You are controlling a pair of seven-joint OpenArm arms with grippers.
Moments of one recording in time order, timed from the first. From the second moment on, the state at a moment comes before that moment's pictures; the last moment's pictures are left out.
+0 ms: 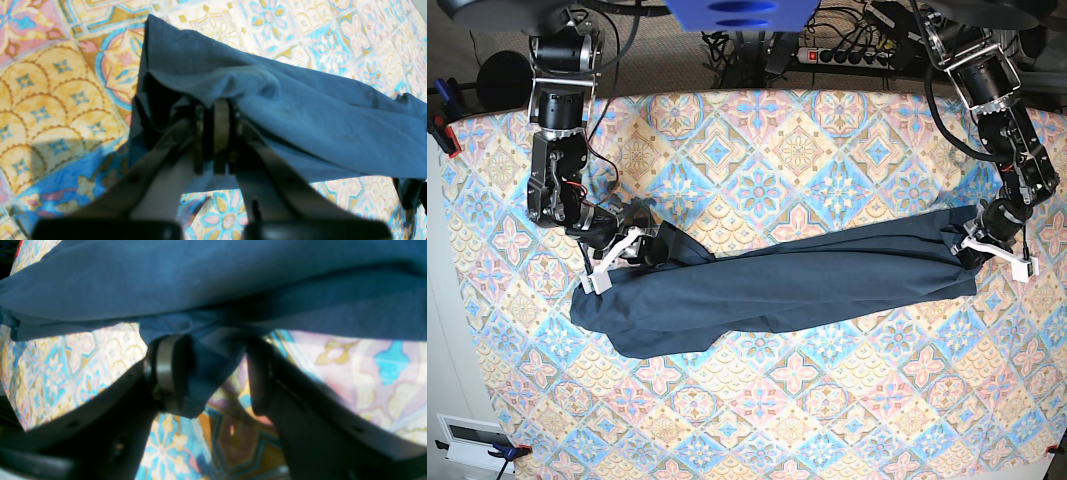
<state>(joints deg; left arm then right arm) -4.1 -19.2 -30.7 80.5 -39.7 -15.5 51.1 11.3 12.4 8.6 62.7 38.5 31.8 -47.3</state>
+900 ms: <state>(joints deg) -4.0 -19.3 -30.7 80.5 -39.9 -15.5 51.1 -1.9 20.4 26.7 89.6 65.0 31.8 -60.5</state>
